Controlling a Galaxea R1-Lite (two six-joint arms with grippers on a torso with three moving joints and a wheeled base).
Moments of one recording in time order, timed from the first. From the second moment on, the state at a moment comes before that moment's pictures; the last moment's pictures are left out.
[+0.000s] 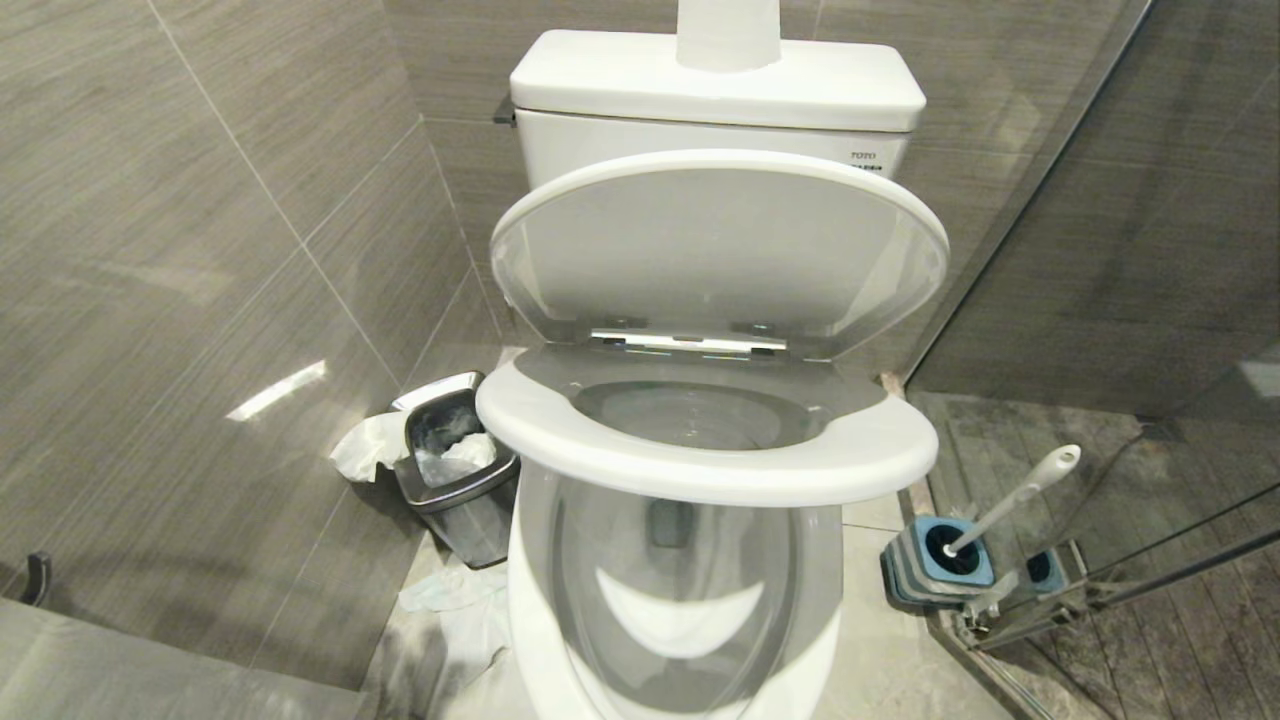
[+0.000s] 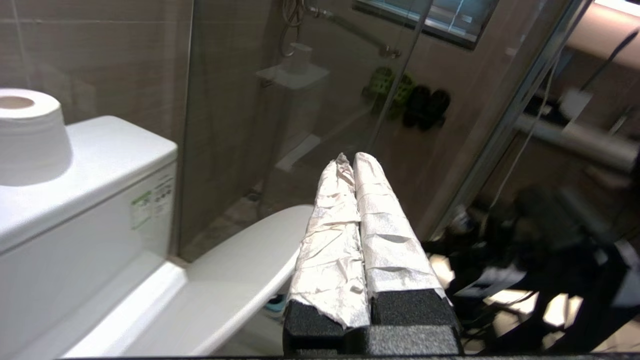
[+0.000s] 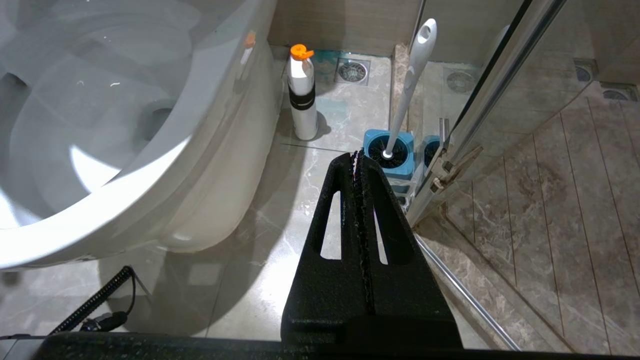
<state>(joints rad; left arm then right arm) -0.05 1.42 -1.71 -0.52 -1.30 -0.67 0.00 0.00 -0.02 0.04 -0.02 0.06</state>
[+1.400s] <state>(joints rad) 0.04 1.34 -1.68 -0.02 -0.82 -0.92 0.00 0.00 -0.02 0.04 -0.02 0.06</state>
